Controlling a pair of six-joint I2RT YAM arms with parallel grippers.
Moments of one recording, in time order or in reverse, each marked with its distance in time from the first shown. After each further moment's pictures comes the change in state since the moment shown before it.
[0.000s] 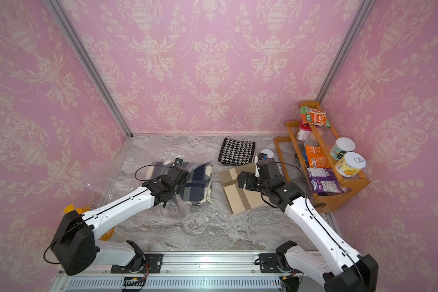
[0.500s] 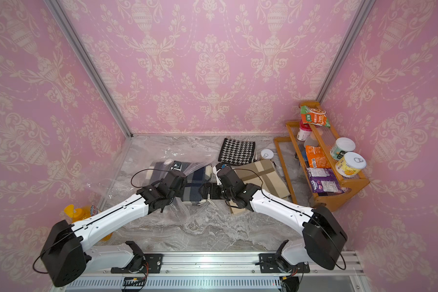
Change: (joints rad) left arm -0.040 -0.109 -0.097 0.082 0.011 0.001; right arm 0.329 0.375 -0.028 0.462 -0.163 0.208
